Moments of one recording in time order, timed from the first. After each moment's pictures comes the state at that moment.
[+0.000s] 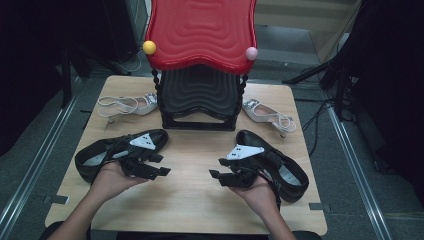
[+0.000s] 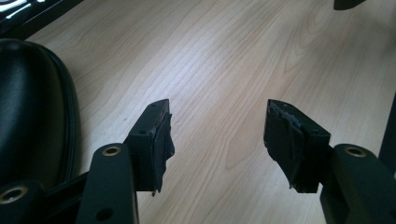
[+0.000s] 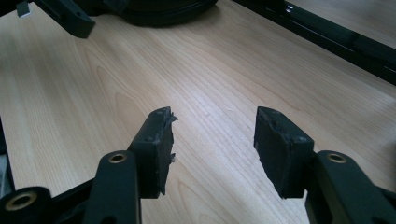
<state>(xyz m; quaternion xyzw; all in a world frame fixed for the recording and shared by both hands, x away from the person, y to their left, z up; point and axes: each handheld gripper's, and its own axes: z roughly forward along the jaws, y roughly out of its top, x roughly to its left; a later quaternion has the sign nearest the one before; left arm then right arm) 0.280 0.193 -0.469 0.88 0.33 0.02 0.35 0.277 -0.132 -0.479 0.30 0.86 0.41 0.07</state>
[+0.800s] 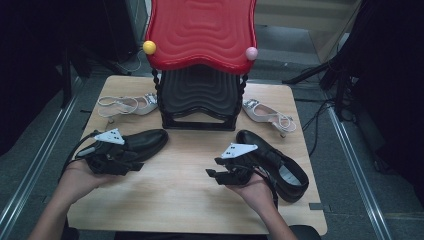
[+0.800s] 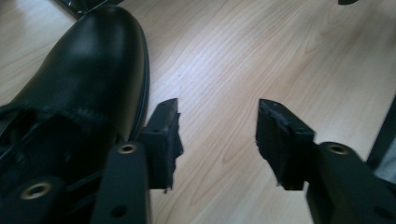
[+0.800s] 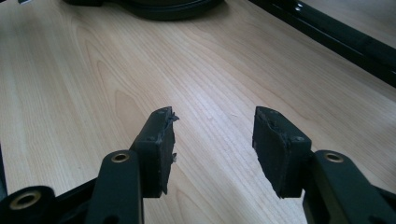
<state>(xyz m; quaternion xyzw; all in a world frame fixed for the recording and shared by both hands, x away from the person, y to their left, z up) 0.266 0.261 -0.441 0.86 0.38 0.05 0.34 0.285 -0.121 -0.483 0.28 0.87 0.40 0.07</state>
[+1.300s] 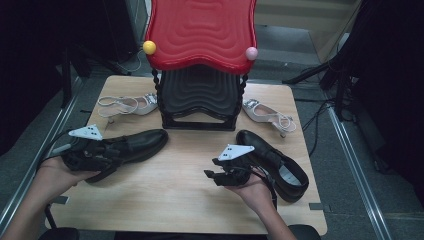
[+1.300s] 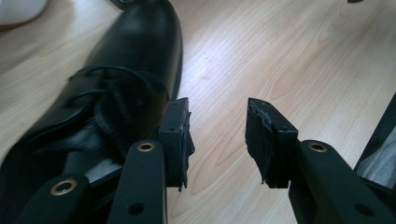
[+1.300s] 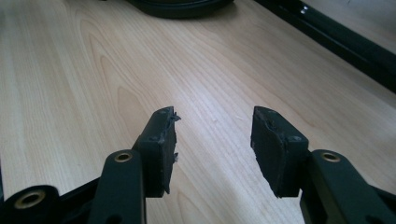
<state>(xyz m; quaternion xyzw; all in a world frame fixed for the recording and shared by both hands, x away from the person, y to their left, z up) 0.258 0.304 -0.422 0.85 0.39 0.06 0.34 0.283 -0.116 -0.484 0.26 0.87 0.41 0.08</state>
